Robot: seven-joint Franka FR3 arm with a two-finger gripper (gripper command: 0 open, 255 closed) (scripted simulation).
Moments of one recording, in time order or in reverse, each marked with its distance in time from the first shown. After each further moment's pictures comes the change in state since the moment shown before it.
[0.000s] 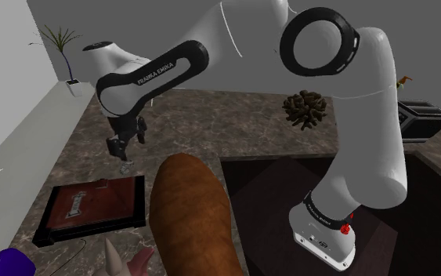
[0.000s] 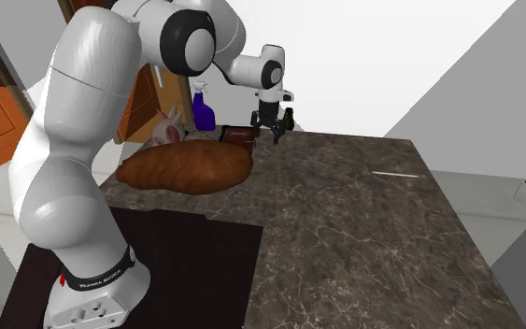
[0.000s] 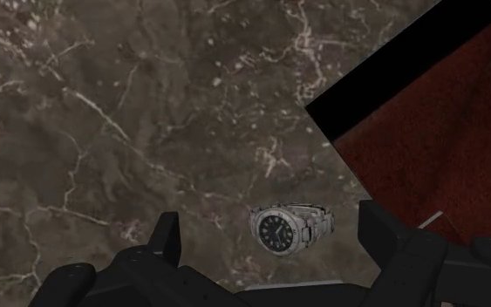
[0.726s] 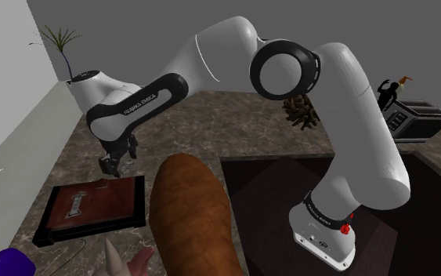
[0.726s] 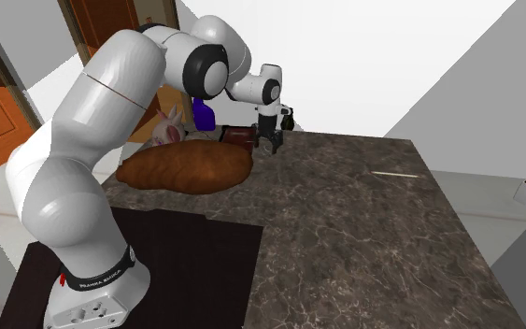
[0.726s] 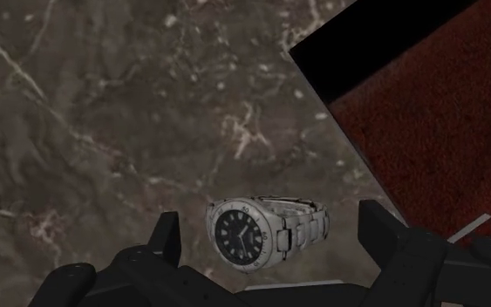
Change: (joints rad) arm 0.068 0.207 -0.022 0.169 -0.048 0.017 0.013
